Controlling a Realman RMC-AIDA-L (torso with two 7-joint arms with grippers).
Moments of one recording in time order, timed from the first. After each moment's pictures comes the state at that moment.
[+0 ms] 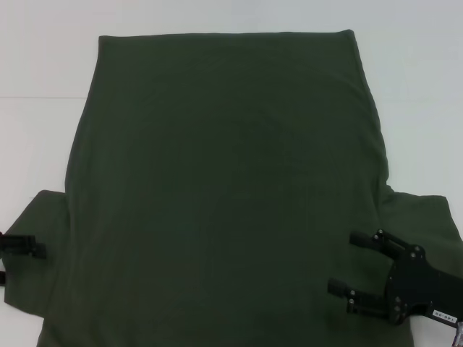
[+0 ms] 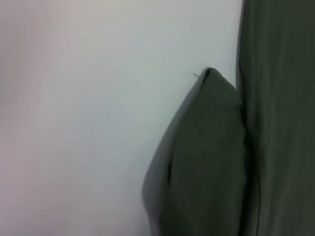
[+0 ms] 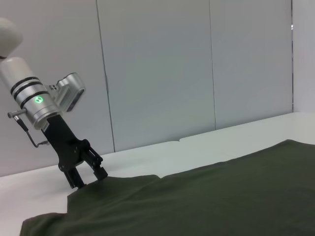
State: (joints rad) left arm -0.54 -1.90 0.41 0.73 2.67 1.52 -2.63; right arm 0.38 2.09 -0.46 -0.33 -2.00 -1.60 0.78
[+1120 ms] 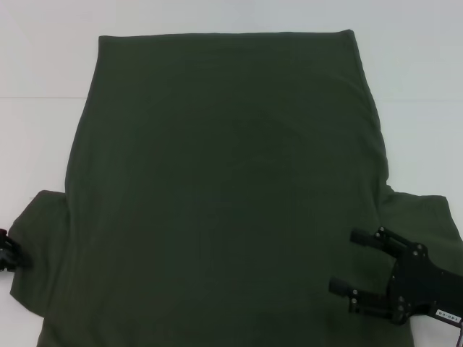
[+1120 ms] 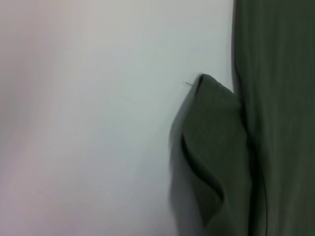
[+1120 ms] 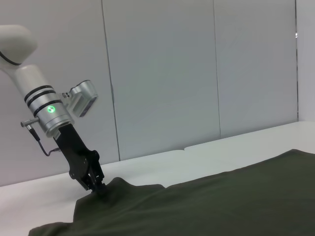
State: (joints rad) left arm -0.55 -1.91 0.49 0.77 2.68 1.50 -2.62; right arm 0.38 2.09 -0.45 -0.33 -2.00 -1.63 0.78
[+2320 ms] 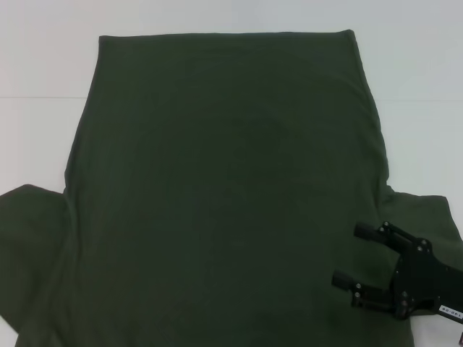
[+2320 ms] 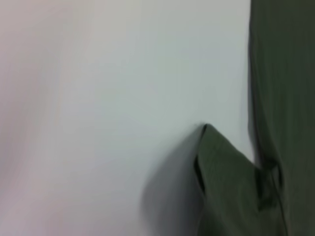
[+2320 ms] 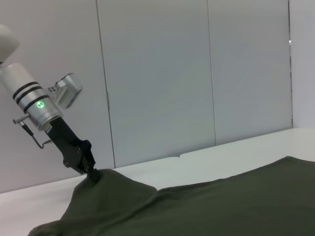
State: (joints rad) left arm -0.52 -1.88 0.38 0.87 2.68 1.51 -2.57; right arm 0.38 2.09 -0.43 -0.33 -2.00 -1.64 0.78
